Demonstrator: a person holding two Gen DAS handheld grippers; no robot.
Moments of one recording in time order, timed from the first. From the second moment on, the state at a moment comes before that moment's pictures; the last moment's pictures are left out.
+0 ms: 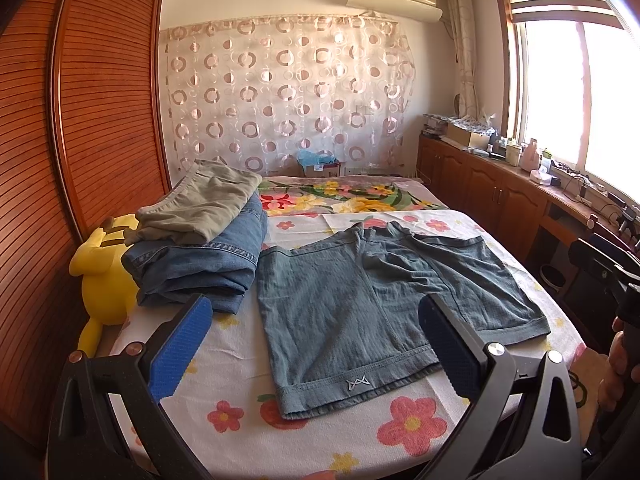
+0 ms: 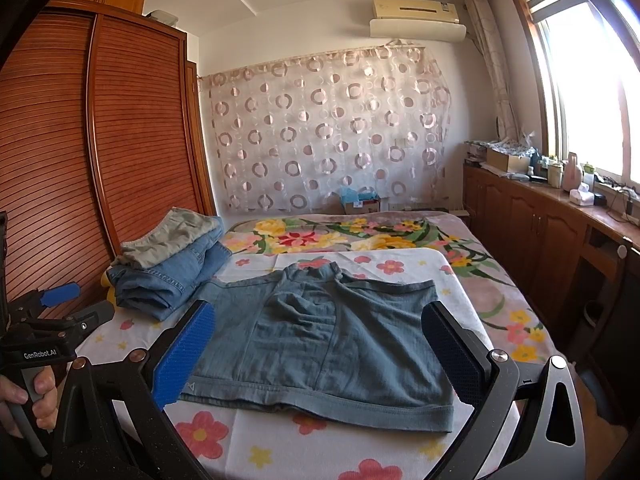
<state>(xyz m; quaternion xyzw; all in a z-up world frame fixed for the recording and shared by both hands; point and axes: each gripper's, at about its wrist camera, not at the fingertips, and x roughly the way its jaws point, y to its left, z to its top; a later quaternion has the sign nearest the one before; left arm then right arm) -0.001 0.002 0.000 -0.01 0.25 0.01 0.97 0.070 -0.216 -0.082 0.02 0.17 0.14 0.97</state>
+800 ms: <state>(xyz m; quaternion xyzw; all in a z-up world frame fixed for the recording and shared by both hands) -0.003 0.002 0.002 -0.01 0.25 0.01 0.97 0.070 -0.214 -0.084 0.02 0.17 0.14 0.97</state>
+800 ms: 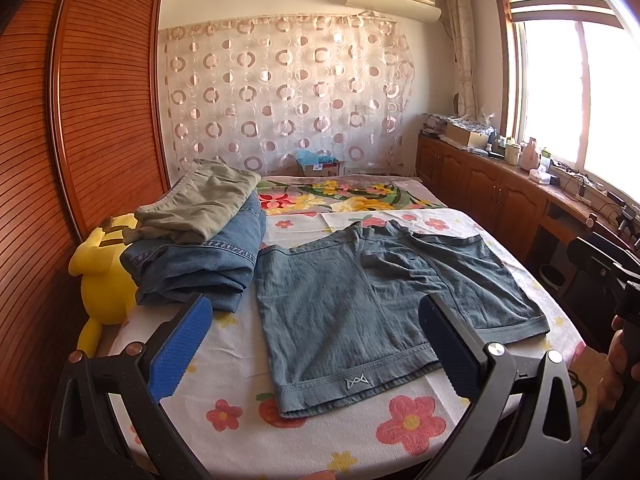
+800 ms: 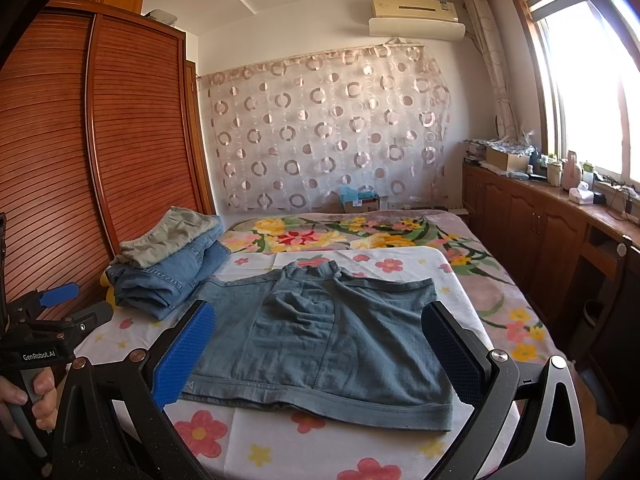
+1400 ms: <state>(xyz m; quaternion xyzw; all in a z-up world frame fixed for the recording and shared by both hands) -0.004 0.003 0.003 -0.01 0.25 0.01 0.97 0.071 -0.216 -0.083 0.02 0.17 0.14 0.97</state>
